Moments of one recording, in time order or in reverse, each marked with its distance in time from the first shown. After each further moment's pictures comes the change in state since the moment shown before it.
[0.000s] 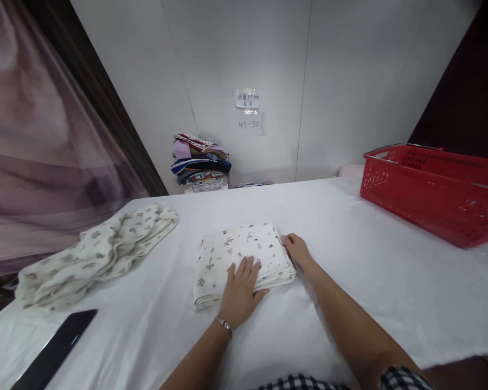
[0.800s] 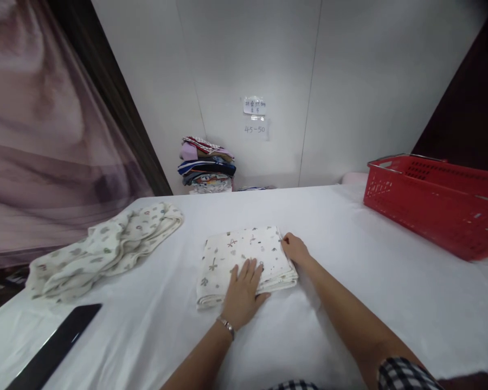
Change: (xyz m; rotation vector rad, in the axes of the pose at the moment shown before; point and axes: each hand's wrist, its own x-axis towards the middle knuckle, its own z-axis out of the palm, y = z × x) left_hand -0.002 0.000 0.004 -0.026 0.008 -0.019; right_hand 0.015 -0.021 -0.001 -0.269 -0.092 -0.016
